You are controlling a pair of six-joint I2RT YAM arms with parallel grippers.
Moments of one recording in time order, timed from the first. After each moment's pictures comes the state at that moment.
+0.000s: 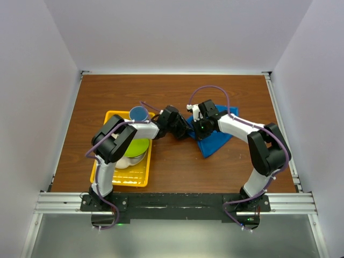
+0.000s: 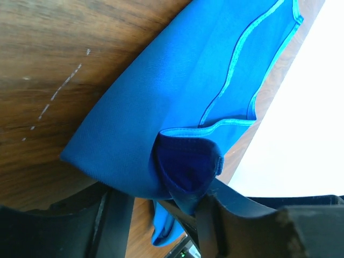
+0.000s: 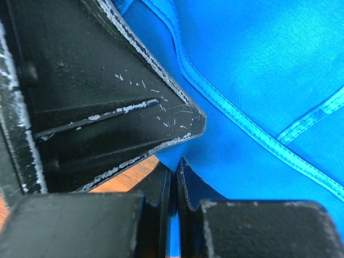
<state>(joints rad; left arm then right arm) -0.69 2.05 1.15 0.18 0.23 -1.32 0.48 1.73 1.07 -0.44 -0.18 0.00</state>
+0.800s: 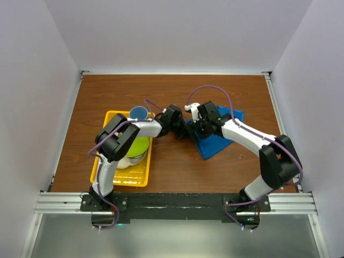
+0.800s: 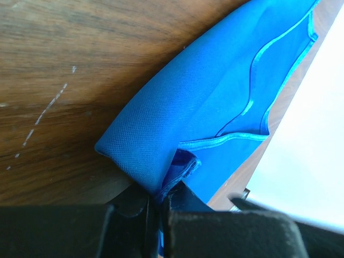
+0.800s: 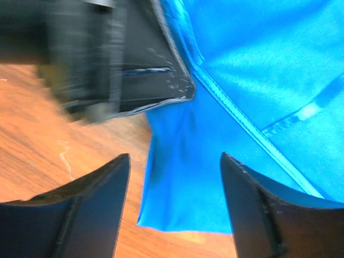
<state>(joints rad) -0.70 2.10 1.23 0.12 0.23 -1.24 0.53 1.59 1.03 -0.46 -0.07 -0.06</state>
